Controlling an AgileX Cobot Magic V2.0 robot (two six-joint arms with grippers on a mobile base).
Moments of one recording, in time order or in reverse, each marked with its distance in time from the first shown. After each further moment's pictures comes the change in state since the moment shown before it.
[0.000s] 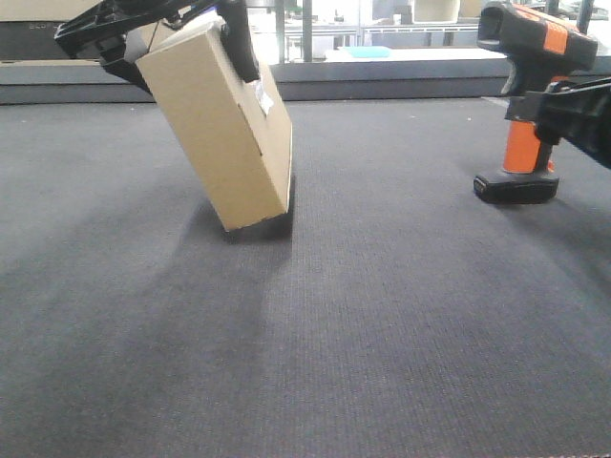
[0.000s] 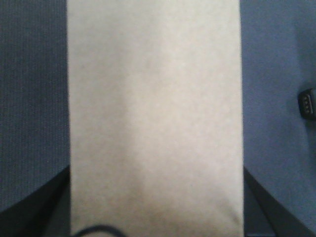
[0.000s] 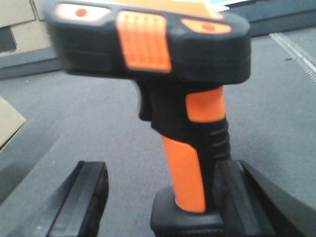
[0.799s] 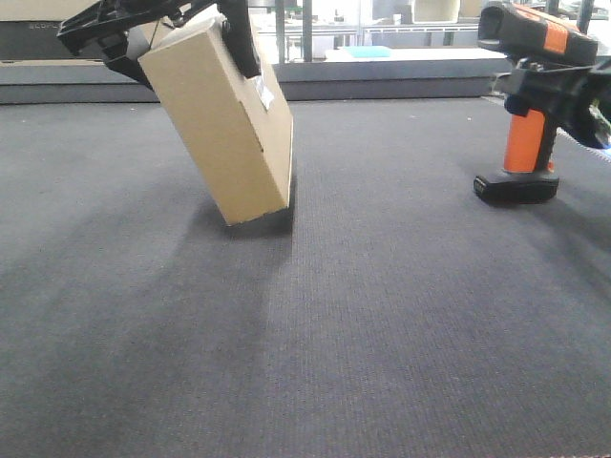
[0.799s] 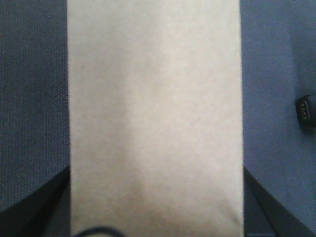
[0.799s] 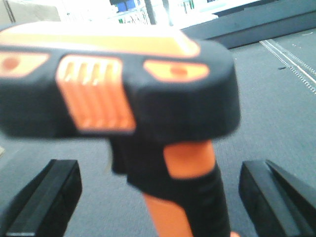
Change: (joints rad) left arm 0.000 0.000 0.000 0.009 -0.016 0.000; right arm 0.000 0.053 -0.146 0.048 0.079 0.028
